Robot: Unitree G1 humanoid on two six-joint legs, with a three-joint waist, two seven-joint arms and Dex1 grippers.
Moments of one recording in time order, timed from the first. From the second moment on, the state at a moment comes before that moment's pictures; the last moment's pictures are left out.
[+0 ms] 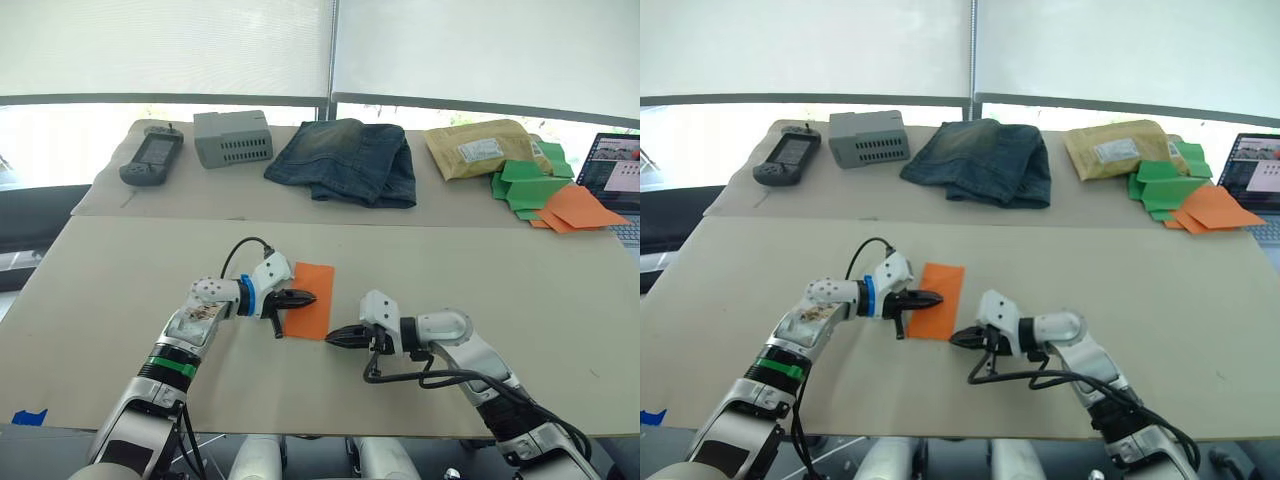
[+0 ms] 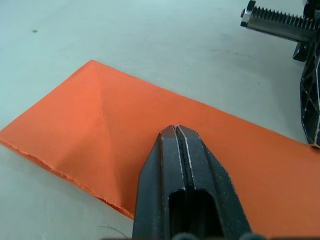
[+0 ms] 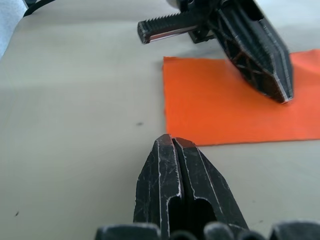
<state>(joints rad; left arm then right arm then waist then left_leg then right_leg) -0.50 0.44 -0.25 0.32 -0.15 0.22 -1.07 -0.34 -0.44 0.33 0.01 0.15 0.19 1.07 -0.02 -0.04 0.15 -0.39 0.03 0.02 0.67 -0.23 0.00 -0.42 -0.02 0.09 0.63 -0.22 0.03</state>
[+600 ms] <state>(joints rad) -0.47 0.44 -0.24 0.28 -0.15 0.24 -1.05 -0.49 -0.34 0.33 0.35 0.13 0.04 1.07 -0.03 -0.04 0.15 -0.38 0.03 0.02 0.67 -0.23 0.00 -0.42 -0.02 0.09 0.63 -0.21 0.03</state>
